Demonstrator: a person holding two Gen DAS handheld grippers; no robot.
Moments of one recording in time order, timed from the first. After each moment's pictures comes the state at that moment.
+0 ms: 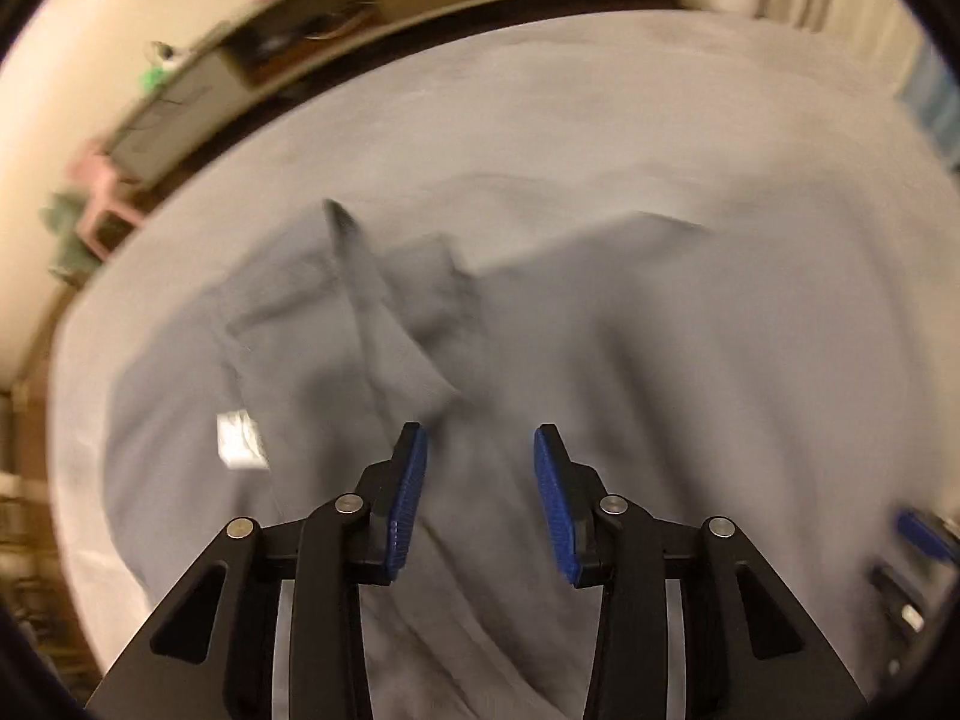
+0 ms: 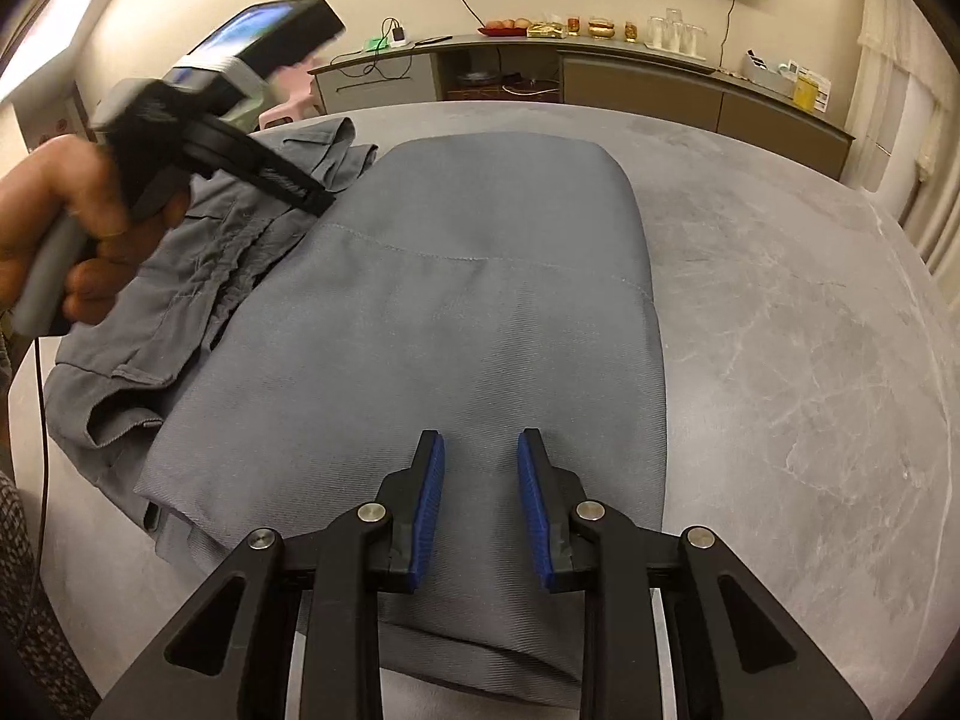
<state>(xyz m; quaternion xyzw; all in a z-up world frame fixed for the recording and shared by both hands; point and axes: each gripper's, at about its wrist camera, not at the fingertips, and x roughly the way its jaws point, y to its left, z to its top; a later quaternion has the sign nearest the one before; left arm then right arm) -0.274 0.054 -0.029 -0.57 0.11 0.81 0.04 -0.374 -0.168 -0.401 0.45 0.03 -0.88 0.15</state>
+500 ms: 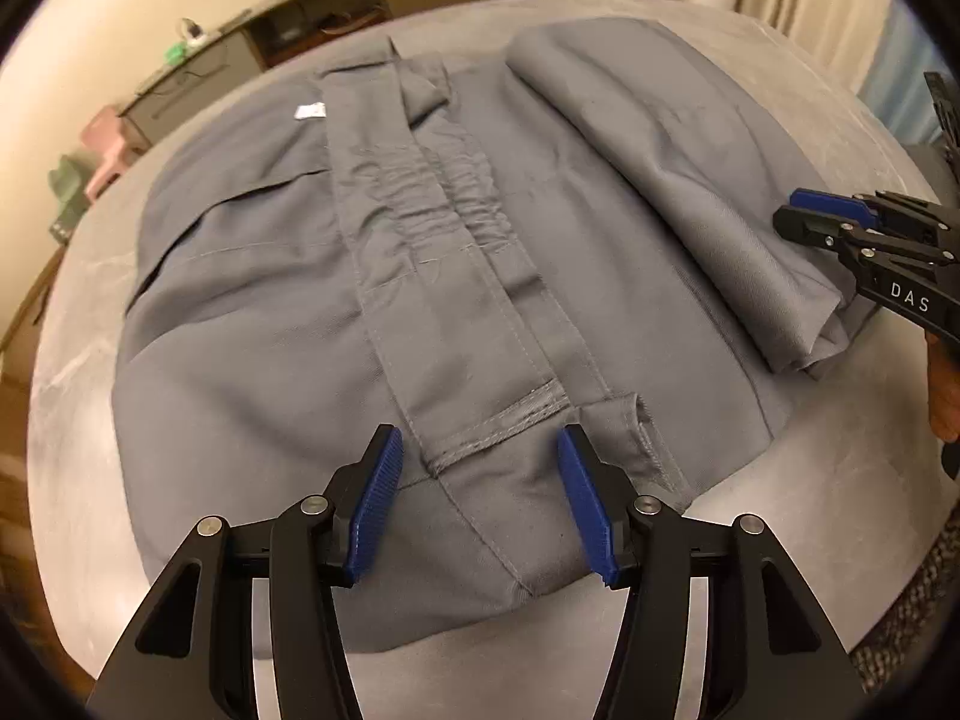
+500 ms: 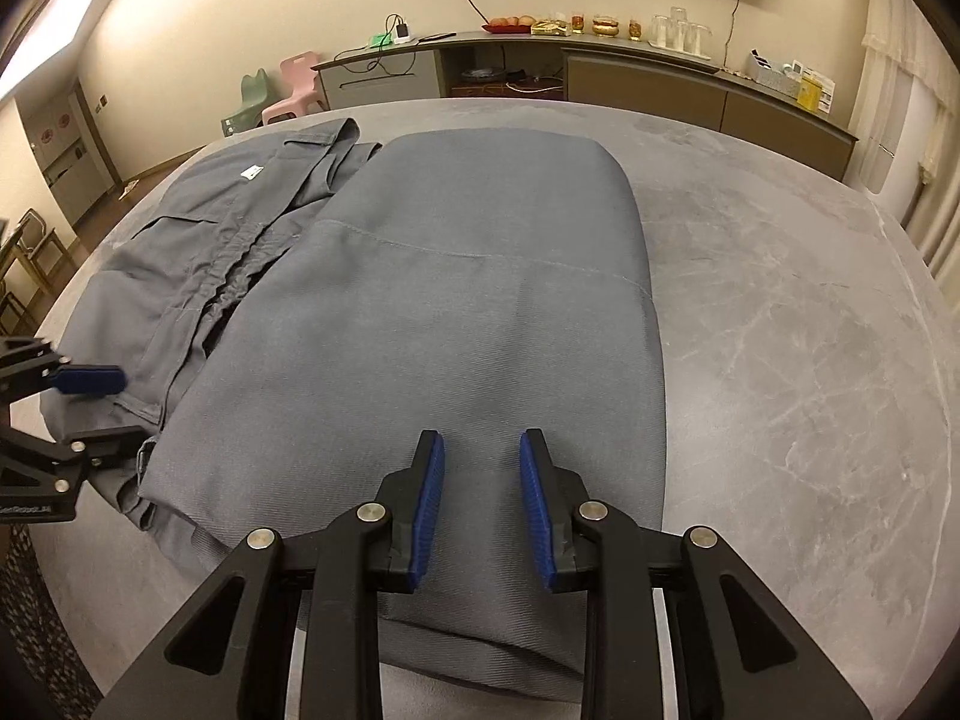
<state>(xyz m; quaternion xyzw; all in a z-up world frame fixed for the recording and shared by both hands) -0.100 0.025 -0.039 -0.54 0.10 0.83 0.03 -0.368 -0.162 -0.400 0.45 0.03 -0.88 0.14</state>
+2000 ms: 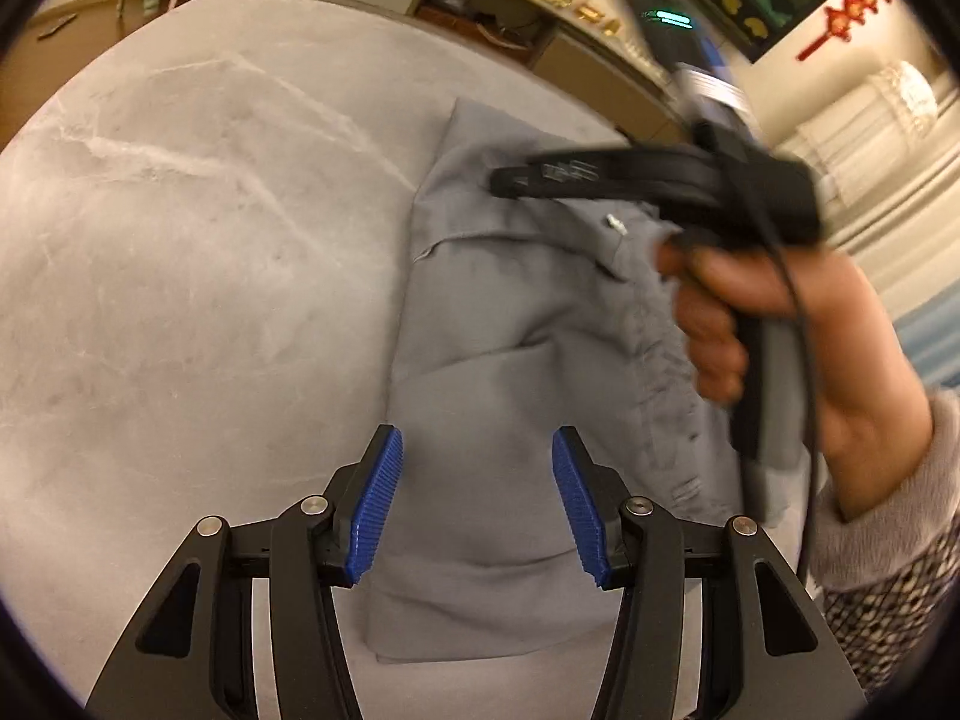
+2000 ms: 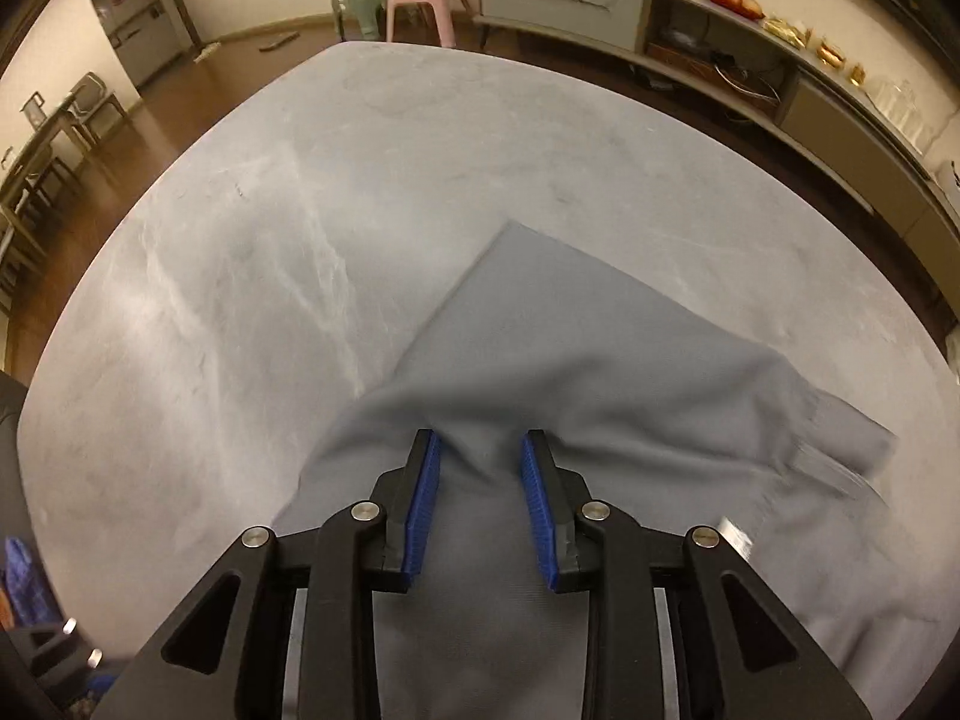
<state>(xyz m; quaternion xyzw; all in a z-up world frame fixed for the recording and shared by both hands) -0.074 -0.197 -0.020 -0.50 -0.25 0.83 0.04 -0.523 -0.530 -0.391 0.52 0.14 -0.81 0.25</state>
